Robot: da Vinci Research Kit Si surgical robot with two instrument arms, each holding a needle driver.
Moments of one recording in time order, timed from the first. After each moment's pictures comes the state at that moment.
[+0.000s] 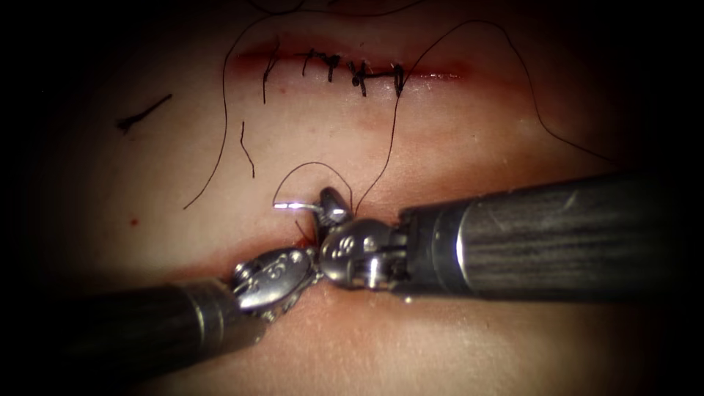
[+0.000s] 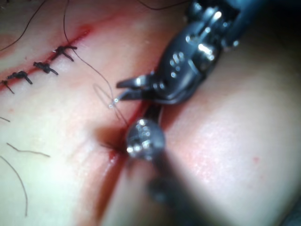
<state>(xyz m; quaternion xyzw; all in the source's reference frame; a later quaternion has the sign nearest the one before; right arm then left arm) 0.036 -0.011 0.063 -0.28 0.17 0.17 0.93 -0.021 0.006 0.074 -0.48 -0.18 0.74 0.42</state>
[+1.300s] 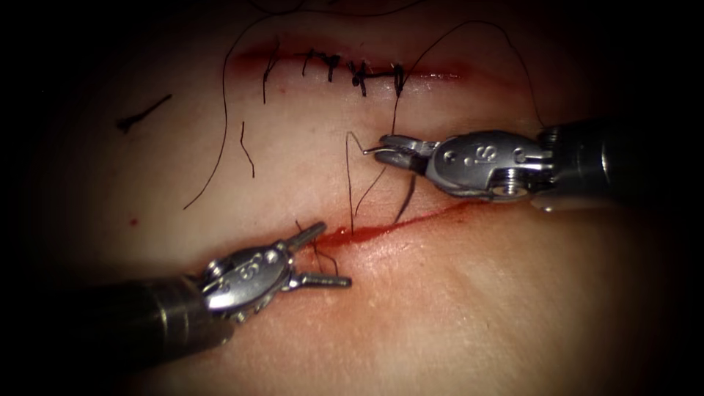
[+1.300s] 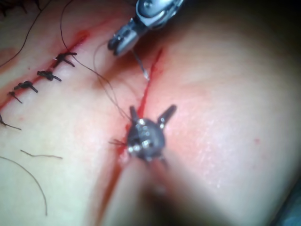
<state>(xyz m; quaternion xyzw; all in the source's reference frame) 0.024 -0.001 0.066 -0.01 0.45 0.15 0.88 -0.018 0.007 0.071 -0.52 -0.18 0.76 0.36</state>
